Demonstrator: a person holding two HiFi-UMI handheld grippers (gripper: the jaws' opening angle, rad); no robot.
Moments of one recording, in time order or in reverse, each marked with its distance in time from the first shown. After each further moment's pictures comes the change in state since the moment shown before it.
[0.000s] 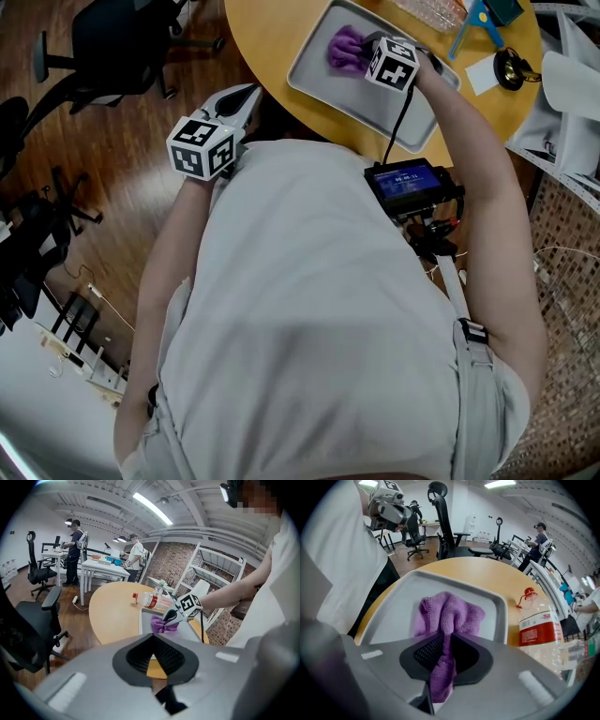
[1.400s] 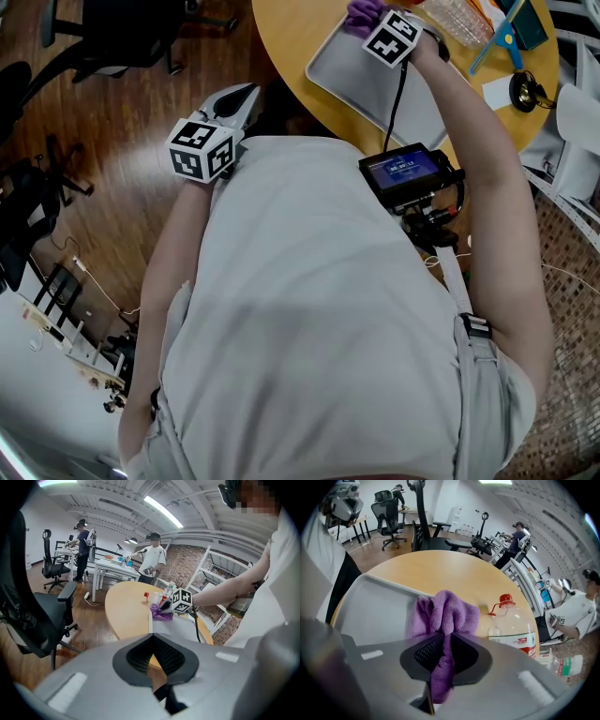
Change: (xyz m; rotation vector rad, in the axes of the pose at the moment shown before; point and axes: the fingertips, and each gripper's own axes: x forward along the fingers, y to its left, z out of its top) left arm -0.027 0.033 -0.023 -0.098 -0.019 0.092; right arm 0.020 -0.097 0.041 0.089 0.101 -0.262
